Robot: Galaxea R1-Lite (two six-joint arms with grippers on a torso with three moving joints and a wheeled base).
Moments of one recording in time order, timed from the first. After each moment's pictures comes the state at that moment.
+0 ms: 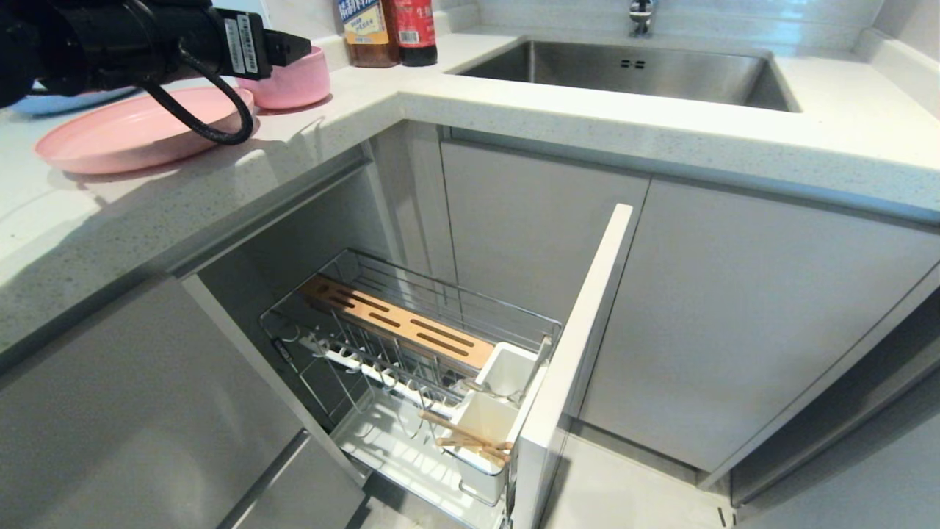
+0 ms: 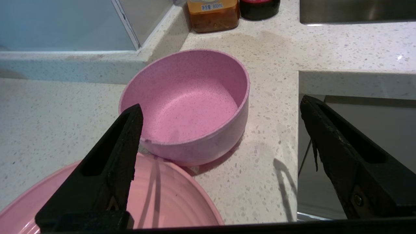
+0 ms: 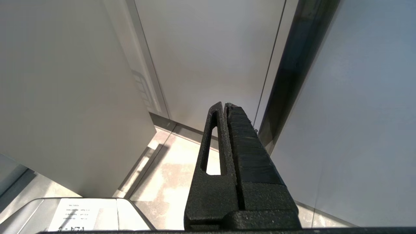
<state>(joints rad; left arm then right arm) -0.21 1.79 -1.96 0.10 0.06 0.26 0.01 0.00 0.00 0.00 0.00 0.02</state>
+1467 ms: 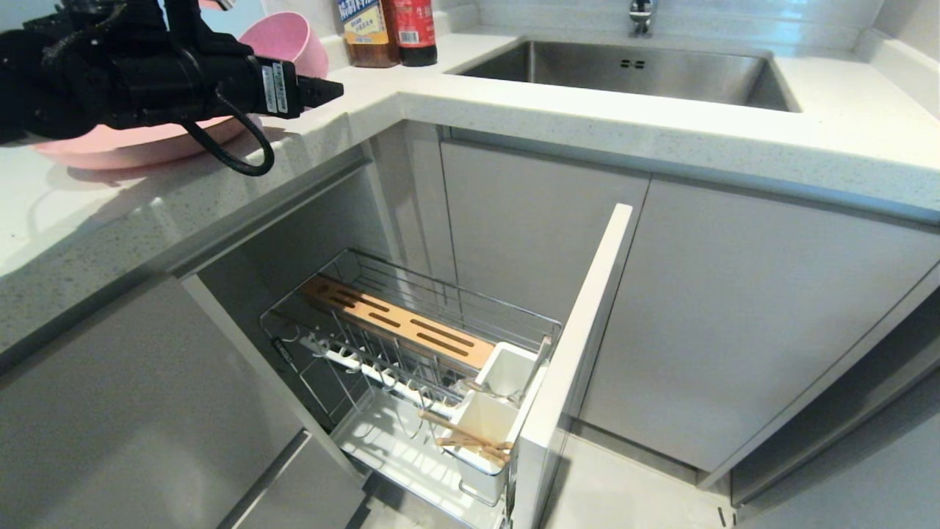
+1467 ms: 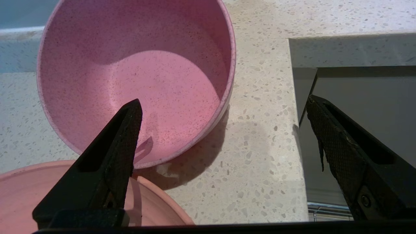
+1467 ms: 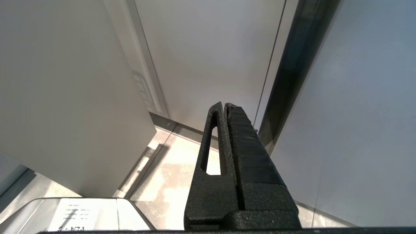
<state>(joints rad) -0.17 1.87 -1.97 0.10 -0.10 0.26 0.01 0.00 0.00 0.00 0.00 0.02</state>
